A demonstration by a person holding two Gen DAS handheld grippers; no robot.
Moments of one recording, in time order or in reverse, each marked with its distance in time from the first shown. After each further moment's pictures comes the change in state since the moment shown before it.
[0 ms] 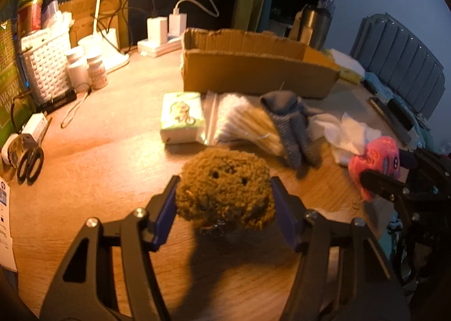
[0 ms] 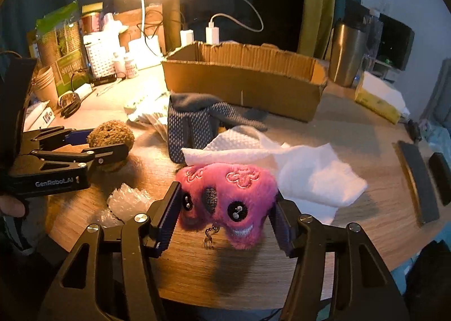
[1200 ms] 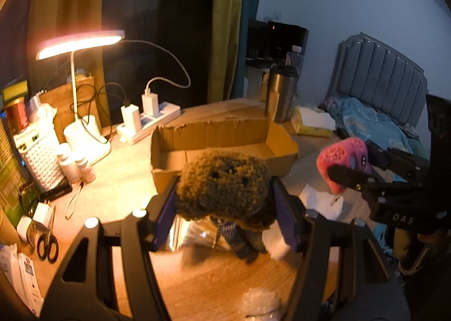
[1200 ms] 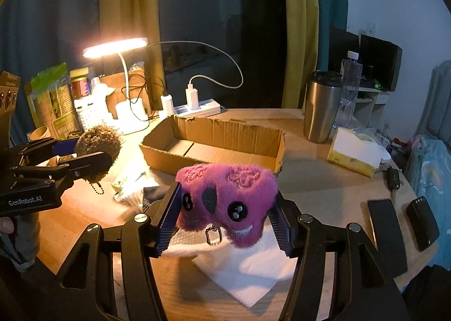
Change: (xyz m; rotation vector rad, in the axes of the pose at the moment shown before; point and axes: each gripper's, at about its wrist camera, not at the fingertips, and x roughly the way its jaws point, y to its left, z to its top) left arm -0.060 -0.048 0.094 0.094 -0.217 -0.055; right arm -0.041 -0.059 0.071 0.038 -0.187 -0.003
